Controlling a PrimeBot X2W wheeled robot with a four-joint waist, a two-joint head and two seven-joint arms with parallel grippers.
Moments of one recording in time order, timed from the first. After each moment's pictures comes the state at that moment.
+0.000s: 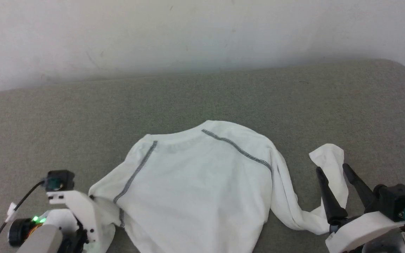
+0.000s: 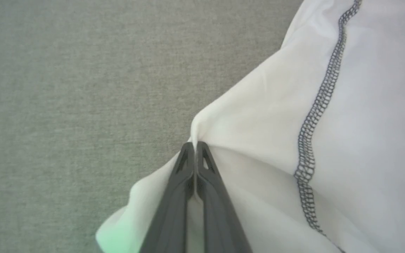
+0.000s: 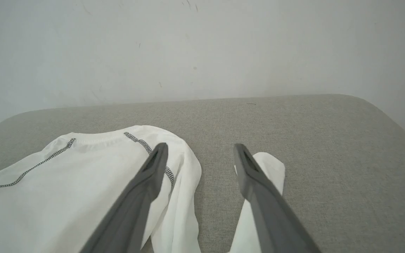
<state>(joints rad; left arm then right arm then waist) -0.30 0.46 -0.44 0.50 -0.64 0.13 0.30 0.13 -0.05 0.00 -0.18 0.19 0.13 0.10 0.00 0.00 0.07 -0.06</state>
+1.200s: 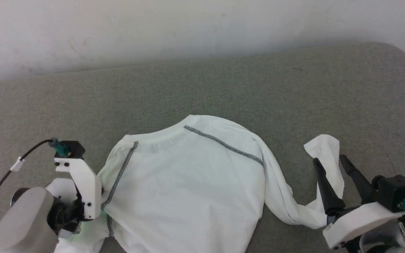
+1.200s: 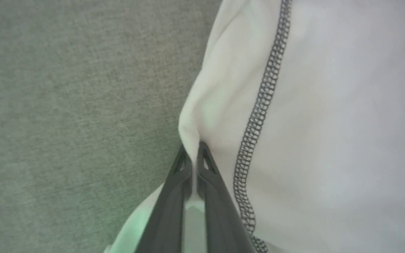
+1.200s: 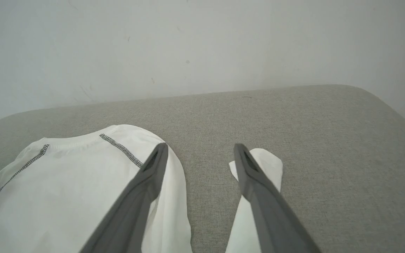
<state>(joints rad) -0.43 0.55 -0.50 0.48 -0.78 -0.02 0.69 0.09 -0.05 0.01 -0.16 0.21 0.13 0.09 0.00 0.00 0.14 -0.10</state>
